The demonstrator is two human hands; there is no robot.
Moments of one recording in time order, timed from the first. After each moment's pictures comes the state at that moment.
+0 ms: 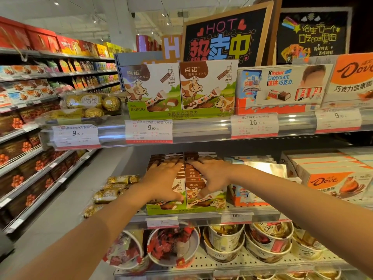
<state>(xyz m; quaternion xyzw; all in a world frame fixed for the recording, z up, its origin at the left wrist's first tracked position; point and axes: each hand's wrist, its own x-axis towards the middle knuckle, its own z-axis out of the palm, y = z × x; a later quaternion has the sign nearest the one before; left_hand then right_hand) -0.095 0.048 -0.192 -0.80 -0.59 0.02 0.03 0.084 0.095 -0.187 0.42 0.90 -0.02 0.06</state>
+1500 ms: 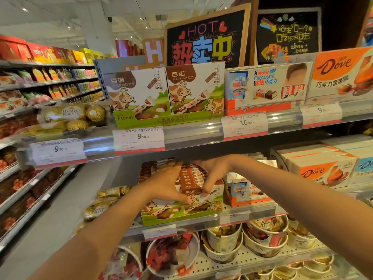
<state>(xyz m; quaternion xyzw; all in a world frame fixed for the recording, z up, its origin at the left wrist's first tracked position) -0.088 0.073 -0.191 -0.84 -0.54 -0.03 -0.10 0.098 0.106 -0.166 0.45 0.83 -0.31 0.07</state>
